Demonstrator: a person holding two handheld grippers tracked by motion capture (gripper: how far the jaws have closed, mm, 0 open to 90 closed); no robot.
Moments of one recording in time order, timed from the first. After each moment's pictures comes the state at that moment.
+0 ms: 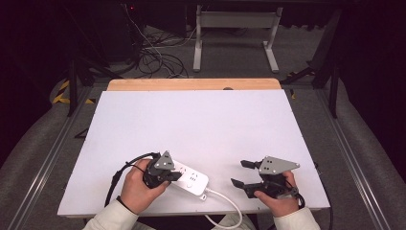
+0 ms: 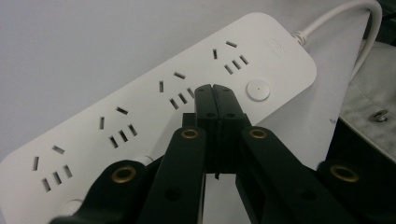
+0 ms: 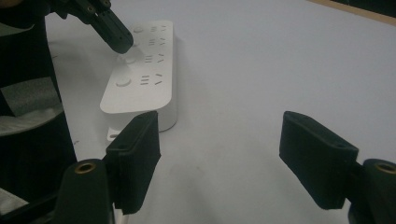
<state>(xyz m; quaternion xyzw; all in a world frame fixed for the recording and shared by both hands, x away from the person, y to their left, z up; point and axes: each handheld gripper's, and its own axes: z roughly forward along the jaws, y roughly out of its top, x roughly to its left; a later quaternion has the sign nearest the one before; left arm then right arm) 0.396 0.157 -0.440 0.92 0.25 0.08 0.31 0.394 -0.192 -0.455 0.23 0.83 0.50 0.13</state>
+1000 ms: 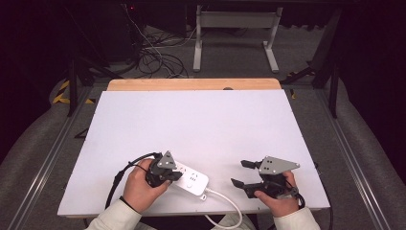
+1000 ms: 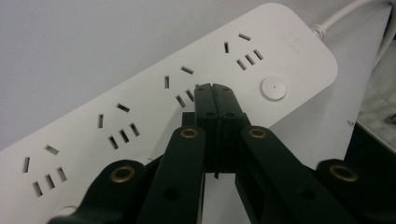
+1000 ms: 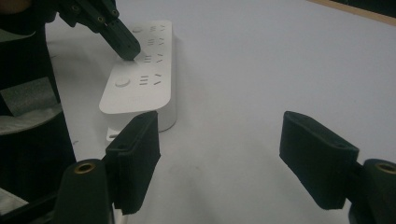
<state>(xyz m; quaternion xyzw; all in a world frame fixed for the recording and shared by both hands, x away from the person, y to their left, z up) 0.401 0.155 -0.448 0.92 0.25 0.08 0.30 0.394 -0.192 -0.455 0.23 0.83 0.50 0.13</state>
